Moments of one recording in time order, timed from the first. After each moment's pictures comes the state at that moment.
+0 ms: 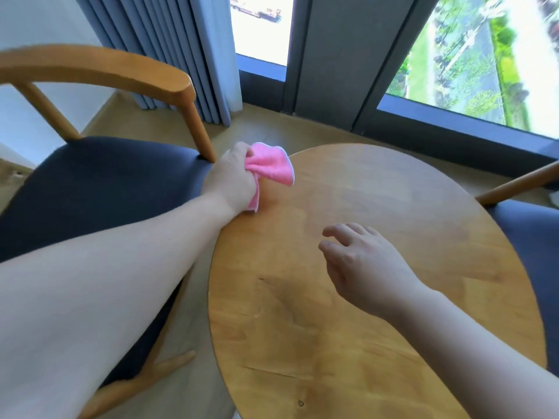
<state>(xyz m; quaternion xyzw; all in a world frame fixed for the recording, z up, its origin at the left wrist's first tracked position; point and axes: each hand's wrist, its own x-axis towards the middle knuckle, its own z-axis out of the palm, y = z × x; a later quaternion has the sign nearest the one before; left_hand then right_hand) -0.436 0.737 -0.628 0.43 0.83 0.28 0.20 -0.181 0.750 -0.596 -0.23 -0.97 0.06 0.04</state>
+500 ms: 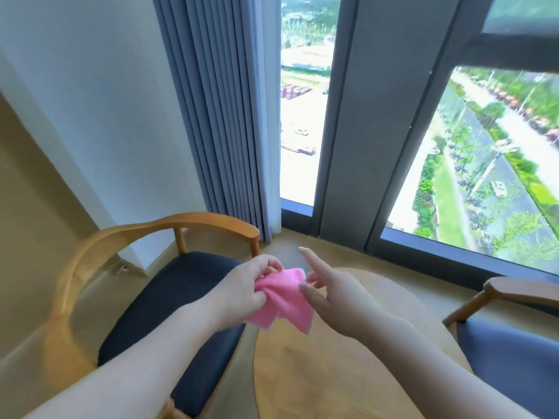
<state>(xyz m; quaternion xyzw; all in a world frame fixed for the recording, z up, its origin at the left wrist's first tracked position) -0.364 0.556 -0.325 0.52 0.73 0.32 0.31 -0.189 0.679 -0.319 -0.30 -0.90 0.32 0.05</state>
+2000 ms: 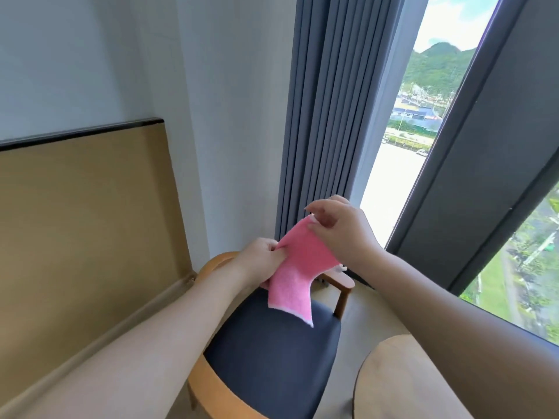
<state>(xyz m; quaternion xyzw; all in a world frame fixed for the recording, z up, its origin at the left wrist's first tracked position) -0.592 0.379 -0.179 0.30 0.76 0.48 0.32 -0.486 0.518 -0.132 -0.15 -0.90 0.28 0.30</state>
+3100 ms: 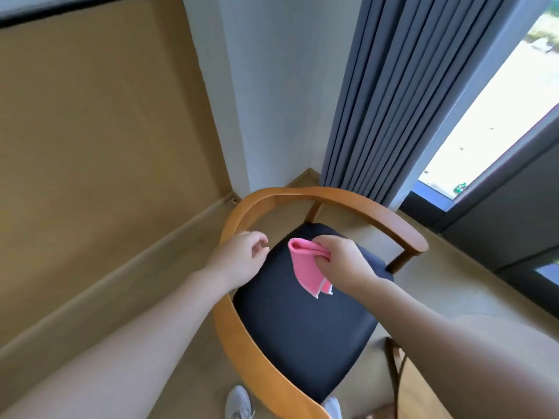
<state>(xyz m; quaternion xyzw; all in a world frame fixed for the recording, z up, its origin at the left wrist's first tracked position) -0.732 0.352 -0.368 0.28 0.91 0.25 0.20 -0.617 0.554 -0.374 -0.14 -0.93 0.33 -0.01</state>
